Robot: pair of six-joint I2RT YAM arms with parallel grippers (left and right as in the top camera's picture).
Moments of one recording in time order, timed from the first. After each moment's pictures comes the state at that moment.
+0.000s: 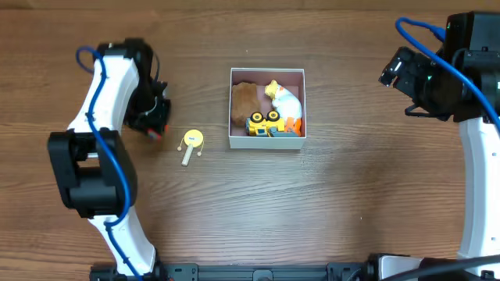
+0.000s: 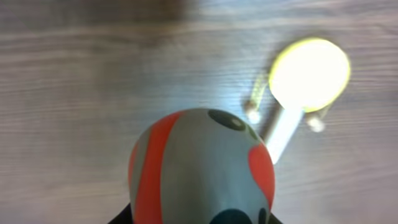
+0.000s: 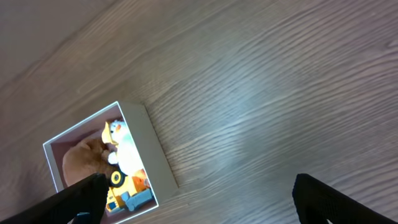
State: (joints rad) left arm 0.01 2.04 1.70 -1.42 0.01 0.08; right arm -0.04 1.51 1.79 -1.30 -0.02 0.48
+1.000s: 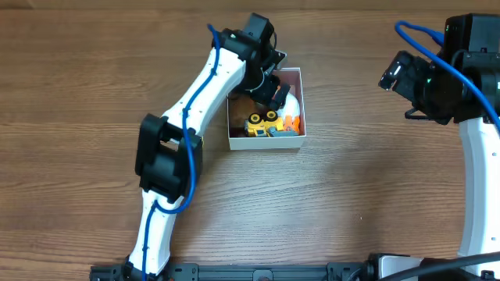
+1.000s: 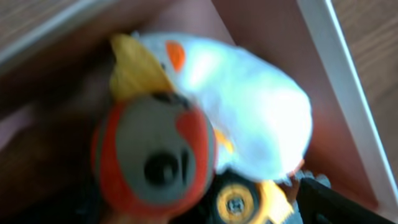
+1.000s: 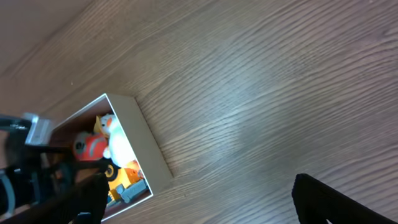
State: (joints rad) left arm -0.45 2.31 2.10 -1.14 0.29 0.03; right arm -0.04 1.51 1.78 -1.34 -0.02 0.48
